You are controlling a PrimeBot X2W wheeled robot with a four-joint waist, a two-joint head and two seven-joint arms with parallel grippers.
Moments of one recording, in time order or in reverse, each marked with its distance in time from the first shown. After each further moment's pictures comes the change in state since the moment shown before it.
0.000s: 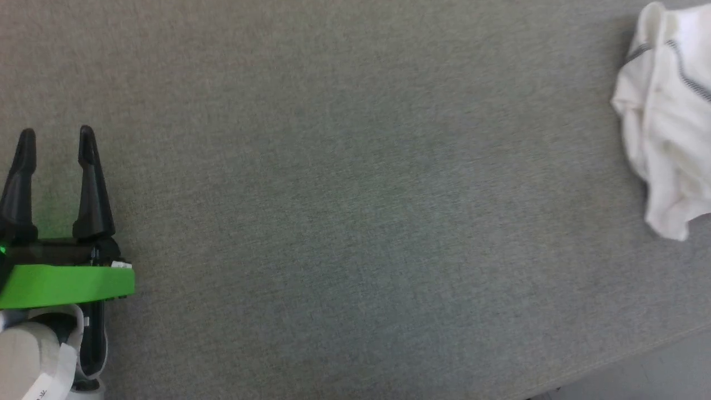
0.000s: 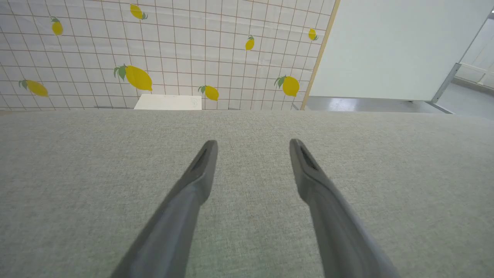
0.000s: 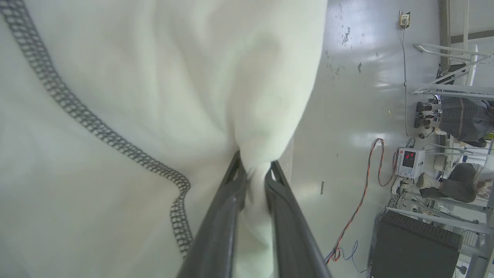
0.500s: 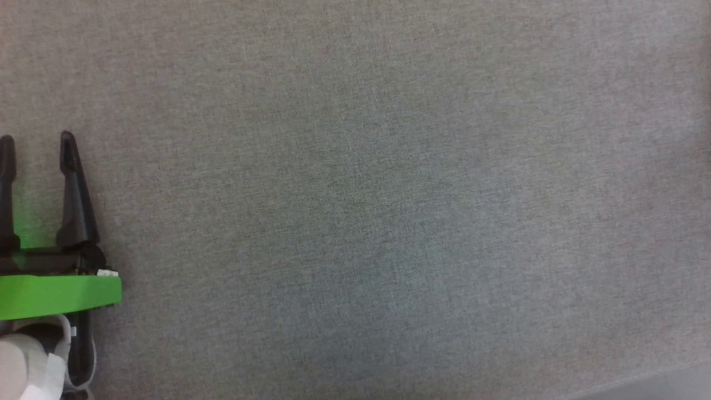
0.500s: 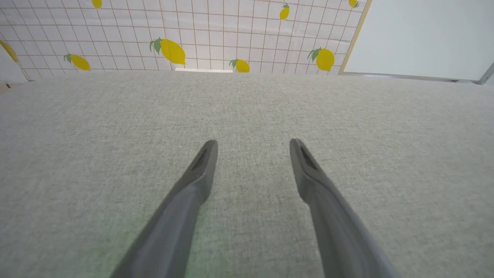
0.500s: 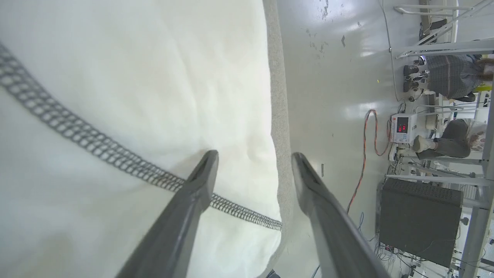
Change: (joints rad) left arm 0.040 0.020 0.027 -0.046 -0.007 0.018 0.010; right arm -0.016 0.100 -0.399 0.042 -0.274 0.000 0.009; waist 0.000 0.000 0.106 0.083
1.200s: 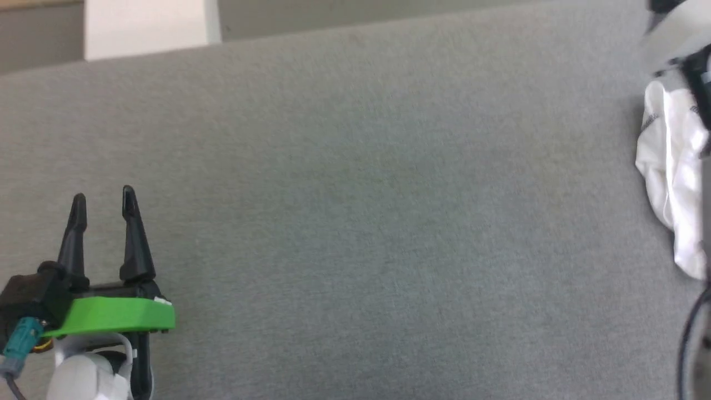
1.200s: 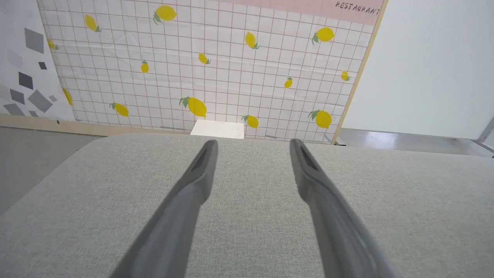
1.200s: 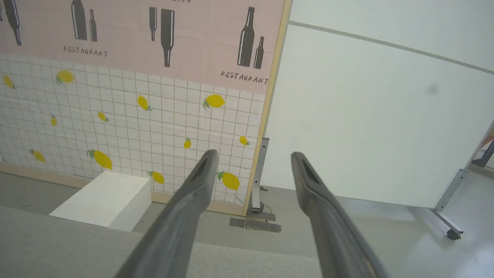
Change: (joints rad) left arm 0.039 -0.090 -0.068 0.197 0.010 0.045 -0.086; right arm -0.105 0.328 0.257 -0.293 0.332 0.000 -0.529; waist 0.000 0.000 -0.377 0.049
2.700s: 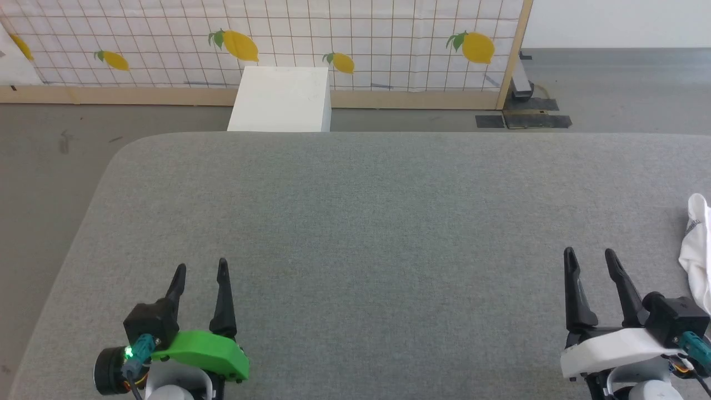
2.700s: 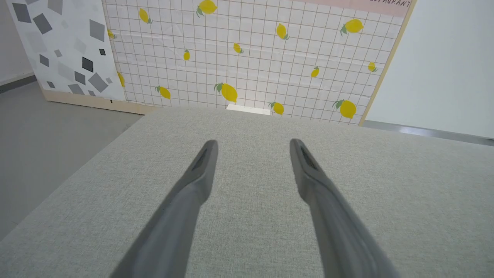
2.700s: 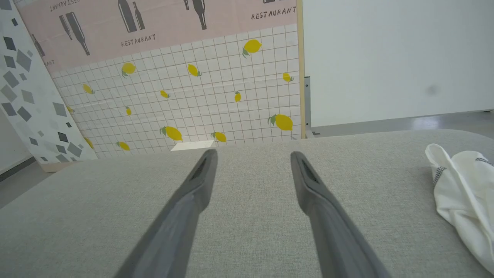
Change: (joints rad) left arm 0.025 -0.077 -0.161 0.304 0.056 0.052 -0.021; right arm 0.862 0.227 -0.113 -0.046 -0.005 0.000 -0.431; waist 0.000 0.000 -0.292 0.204
